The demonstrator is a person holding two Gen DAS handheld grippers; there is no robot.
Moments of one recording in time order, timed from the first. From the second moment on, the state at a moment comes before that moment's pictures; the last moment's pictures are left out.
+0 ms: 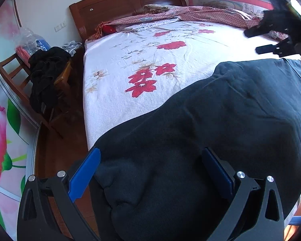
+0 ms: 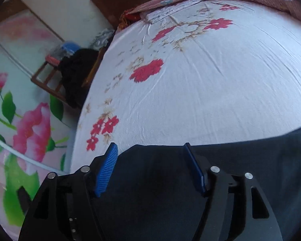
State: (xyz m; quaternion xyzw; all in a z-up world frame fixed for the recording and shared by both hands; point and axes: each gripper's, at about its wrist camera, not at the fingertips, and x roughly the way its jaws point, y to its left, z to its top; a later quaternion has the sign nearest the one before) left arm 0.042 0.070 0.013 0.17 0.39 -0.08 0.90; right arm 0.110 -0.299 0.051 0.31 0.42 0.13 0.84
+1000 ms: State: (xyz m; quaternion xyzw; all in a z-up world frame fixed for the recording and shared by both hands) left arm -0.031 -0.067 0.045 0.18 0.44 -0.15 0.86; right arm -0.061 -0.709 -0.007 0.54 0.23 -0.13 0.80
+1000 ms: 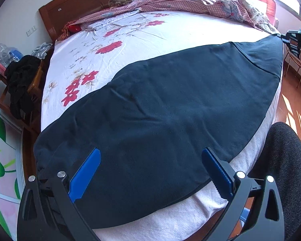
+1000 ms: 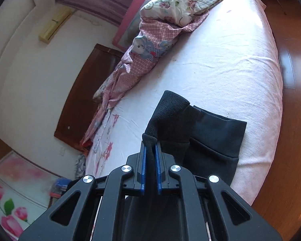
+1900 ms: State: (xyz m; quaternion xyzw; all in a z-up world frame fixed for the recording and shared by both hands) left arm -0.024 -0.047 0.048 0.11 0.46 -0.13 0.87; right arm -0.070 -0.691 -0.029 0.46 0.31 -0.21 0.80
